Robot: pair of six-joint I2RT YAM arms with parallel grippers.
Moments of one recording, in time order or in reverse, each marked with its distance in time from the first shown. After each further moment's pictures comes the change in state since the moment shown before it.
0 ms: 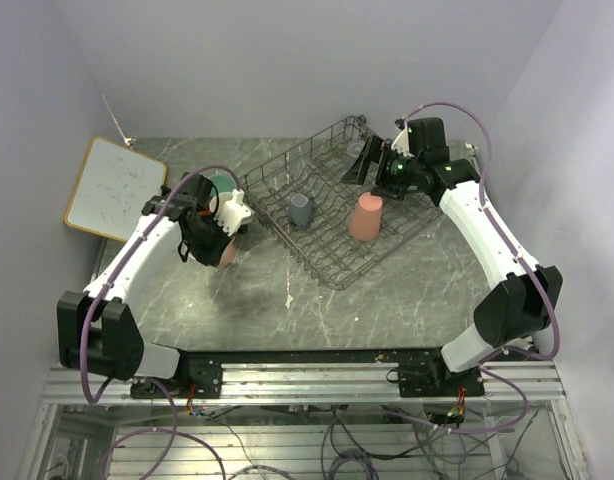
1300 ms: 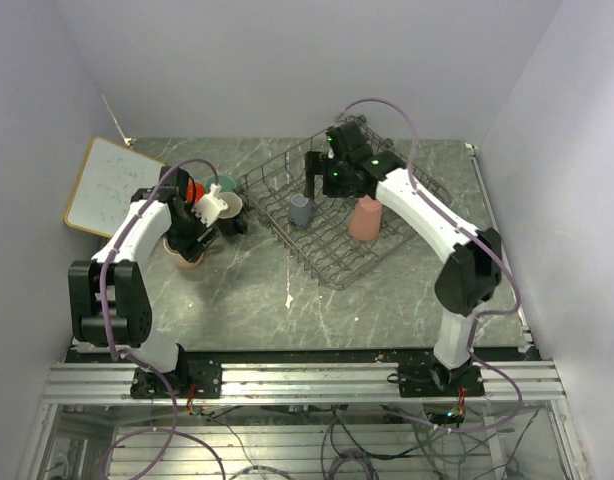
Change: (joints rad) left arm 0.187 0.209 -0.014 0.143 -0.178 0.146; right arm 0.278 0.265 0.229 -0.101 0.430 -0.121
